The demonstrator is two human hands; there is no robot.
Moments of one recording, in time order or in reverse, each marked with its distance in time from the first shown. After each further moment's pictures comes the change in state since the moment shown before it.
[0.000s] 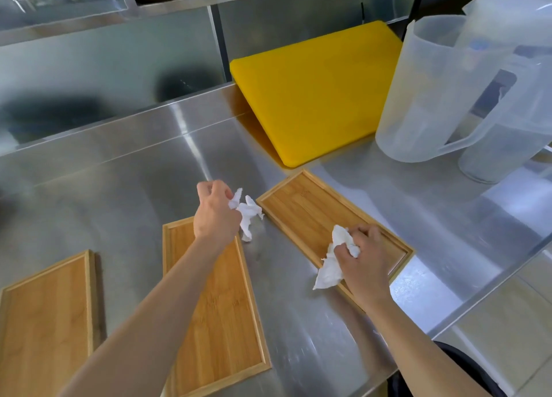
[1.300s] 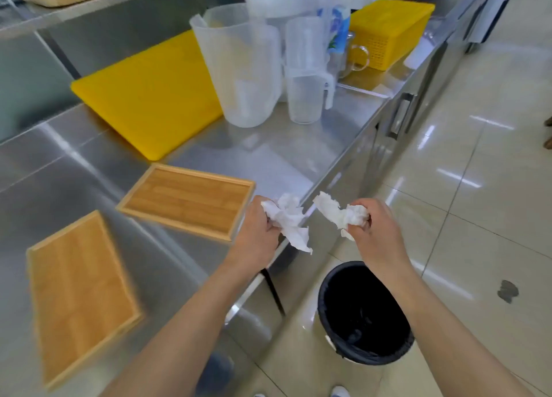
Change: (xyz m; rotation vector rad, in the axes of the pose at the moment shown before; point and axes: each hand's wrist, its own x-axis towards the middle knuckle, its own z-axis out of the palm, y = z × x) left_hand -0.243 0.151 0.126 -0.277 -0.633 0.411; right_hand -0.116 0.102 -0.247 0.032 0.202 0.169
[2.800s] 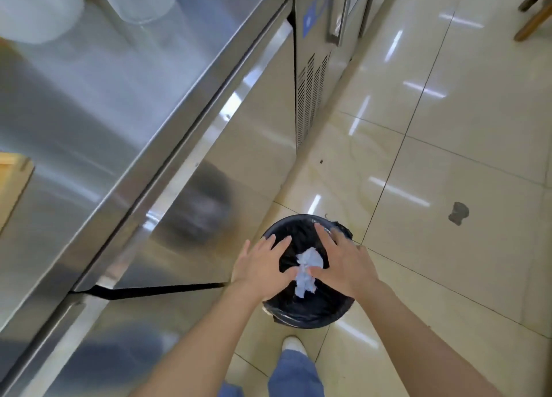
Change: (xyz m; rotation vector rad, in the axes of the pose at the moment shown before) left_hand 0.066 -0.120 0.293 0.844 -0.636 -0.051; right_hand 0.014 0.293 -0.038 -0.727 -0.555 0.254
